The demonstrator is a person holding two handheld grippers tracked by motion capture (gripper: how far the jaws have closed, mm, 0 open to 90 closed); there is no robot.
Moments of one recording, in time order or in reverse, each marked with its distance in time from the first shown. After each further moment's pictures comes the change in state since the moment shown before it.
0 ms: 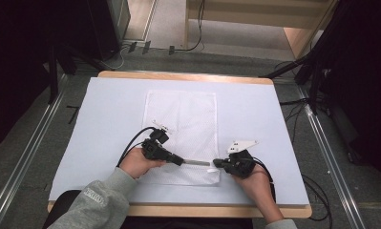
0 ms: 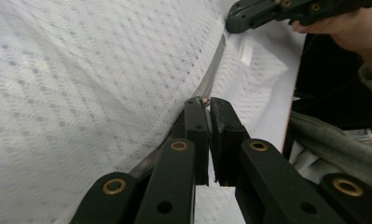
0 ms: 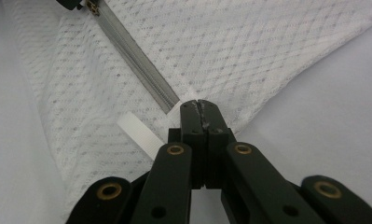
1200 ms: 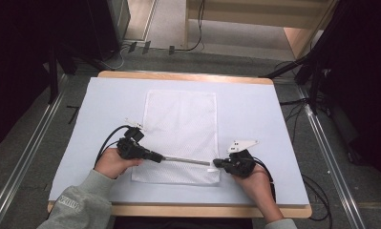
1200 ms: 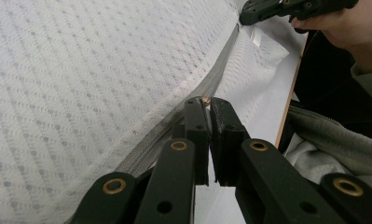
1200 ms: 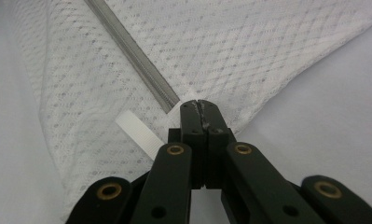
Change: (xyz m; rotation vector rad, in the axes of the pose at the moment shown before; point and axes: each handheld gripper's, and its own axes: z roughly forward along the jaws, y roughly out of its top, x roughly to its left) left arm 0.014 -0.035 -0.059 -0.065 0.038 -0.035; right arm -0.001 -0.001 0.000 -0.001 0.007 0.013
